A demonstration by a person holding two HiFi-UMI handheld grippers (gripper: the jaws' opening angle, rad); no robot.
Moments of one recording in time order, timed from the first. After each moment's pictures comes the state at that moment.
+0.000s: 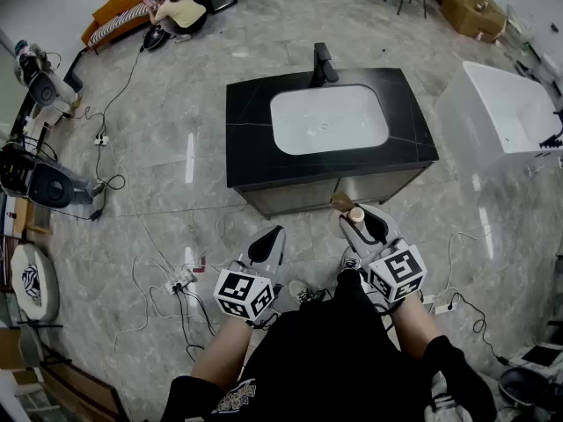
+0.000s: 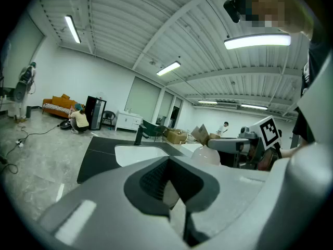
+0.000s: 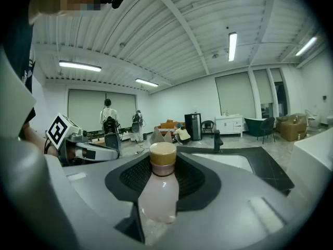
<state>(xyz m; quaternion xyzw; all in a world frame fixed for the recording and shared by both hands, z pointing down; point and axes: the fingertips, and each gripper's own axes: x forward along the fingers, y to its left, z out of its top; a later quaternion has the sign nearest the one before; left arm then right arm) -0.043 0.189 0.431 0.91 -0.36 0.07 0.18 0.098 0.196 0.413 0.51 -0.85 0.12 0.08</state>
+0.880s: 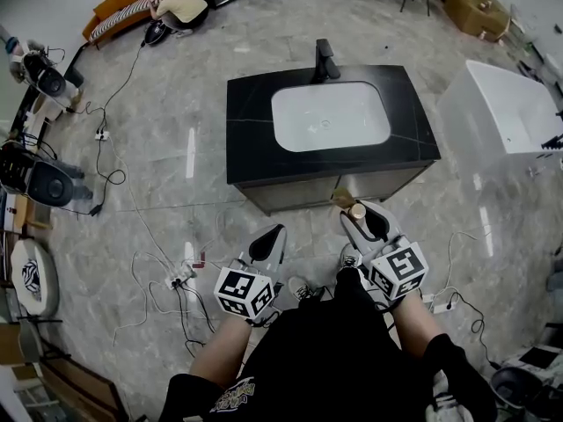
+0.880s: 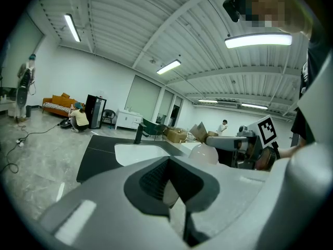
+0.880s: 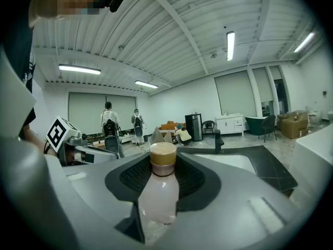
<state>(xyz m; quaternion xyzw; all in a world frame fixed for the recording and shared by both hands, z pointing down) -0.038 0.190 0.434 0.91 -0.36 0.08 0.19 0.103 0.191 0.413 0.51 -0.85 0.12 0.07</state>
